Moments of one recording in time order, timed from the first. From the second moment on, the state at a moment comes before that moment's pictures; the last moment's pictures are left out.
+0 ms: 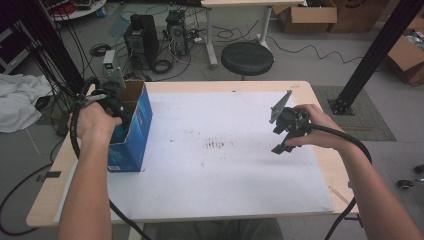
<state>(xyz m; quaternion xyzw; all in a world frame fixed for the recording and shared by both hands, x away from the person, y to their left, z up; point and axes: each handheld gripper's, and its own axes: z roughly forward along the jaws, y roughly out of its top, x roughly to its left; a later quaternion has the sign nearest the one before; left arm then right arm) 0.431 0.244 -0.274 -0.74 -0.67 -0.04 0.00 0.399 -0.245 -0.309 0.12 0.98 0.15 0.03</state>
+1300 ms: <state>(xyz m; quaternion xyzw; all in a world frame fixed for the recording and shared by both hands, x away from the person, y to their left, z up) 0.420 0.239 -0.277 -0.75 -0.66 -0.04 0.00 0.391 -0.252 -0.304 0.13 0.98 0.15 0.03</state>
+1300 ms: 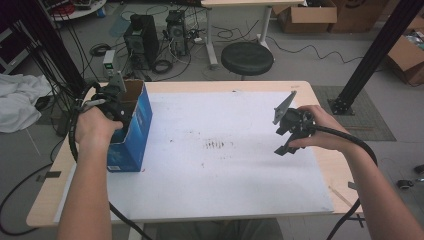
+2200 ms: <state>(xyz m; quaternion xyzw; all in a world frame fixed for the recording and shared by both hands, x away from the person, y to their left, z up) 0.402 0.201 -0.207 -0.80 -0.58 -0.10 -0.07 0.392 -0.251 -0.302 0.12 0.98 0.16 0.02</state>
